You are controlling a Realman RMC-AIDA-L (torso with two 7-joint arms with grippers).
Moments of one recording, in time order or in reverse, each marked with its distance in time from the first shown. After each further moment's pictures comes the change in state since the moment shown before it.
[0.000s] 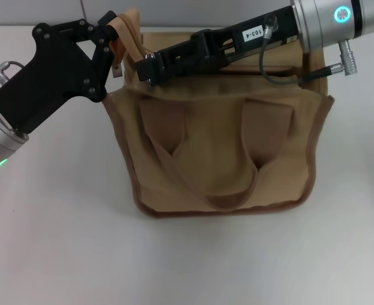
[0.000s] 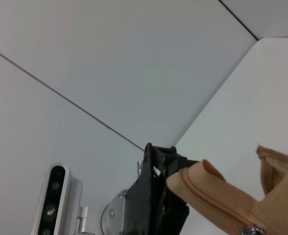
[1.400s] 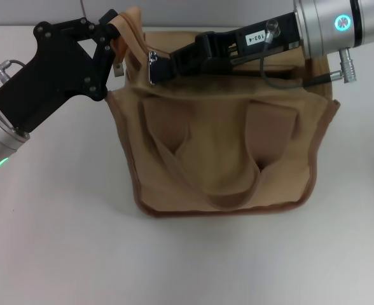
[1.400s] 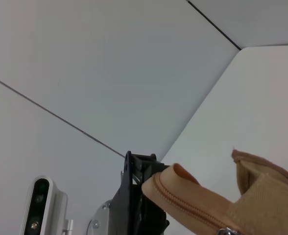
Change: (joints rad) left arm -0.005 0.000 0.000 -0.002 0.000 0.000 -0.012; right arm -0.035 0.012 0.008 -0.006 0.001 0.038 0.009
